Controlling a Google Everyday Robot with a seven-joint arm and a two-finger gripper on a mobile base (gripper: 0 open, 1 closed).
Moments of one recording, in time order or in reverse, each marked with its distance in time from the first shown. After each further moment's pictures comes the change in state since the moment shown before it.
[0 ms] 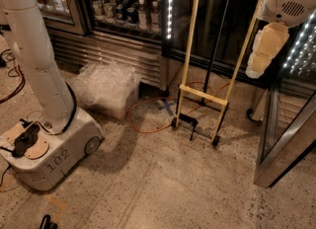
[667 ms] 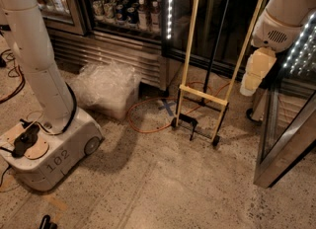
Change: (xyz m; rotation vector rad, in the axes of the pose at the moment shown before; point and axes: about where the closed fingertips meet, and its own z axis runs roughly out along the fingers) arm 0.027 0.001 0.065 -0.101 0.060 0.077
